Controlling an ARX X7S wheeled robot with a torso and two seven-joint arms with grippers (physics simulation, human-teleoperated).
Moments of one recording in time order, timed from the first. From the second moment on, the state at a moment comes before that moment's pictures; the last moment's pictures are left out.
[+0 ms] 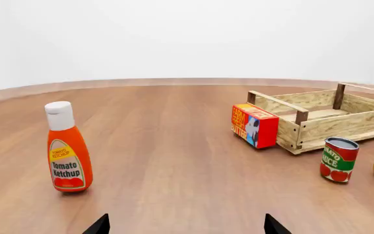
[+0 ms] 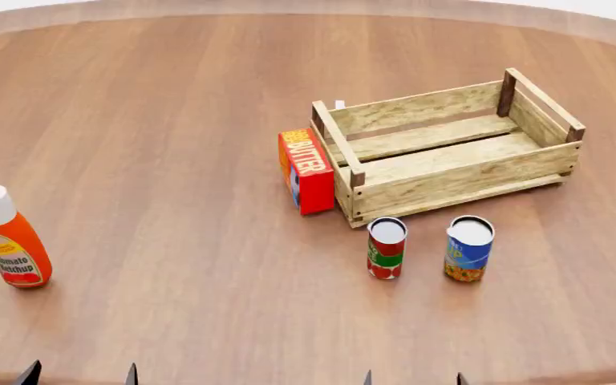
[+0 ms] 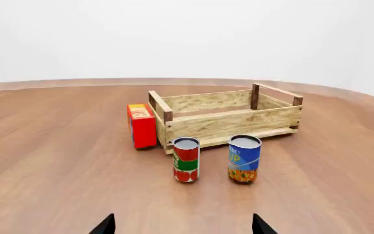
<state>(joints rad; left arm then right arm) 0.00 0.00 0.00 0.00 0.00 0.00 0.00 0.00 0.00 0.00 0.00 0.00 0.00 0.00</state>
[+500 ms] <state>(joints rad) 0.00 -0.05 0.06 -0.01 -0.04 0.00 -0.06 0.01 0.15 -0.17 -0.03 0.13 0.04 0.19</state>
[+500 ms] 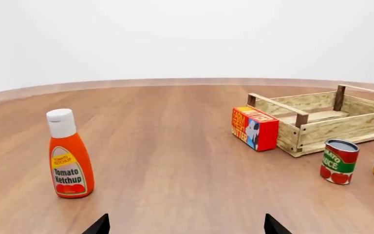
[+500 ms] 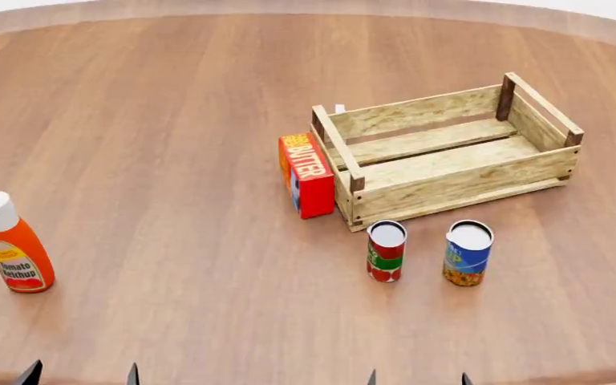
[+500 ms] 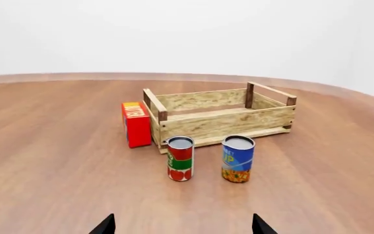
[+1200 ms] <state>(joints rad) 0.00 -0.10 0.12 0.01 -0.08 0.01 -0.11 0.01 0.18 -0.22 -0.03 0.13 0.04 0.22</state>
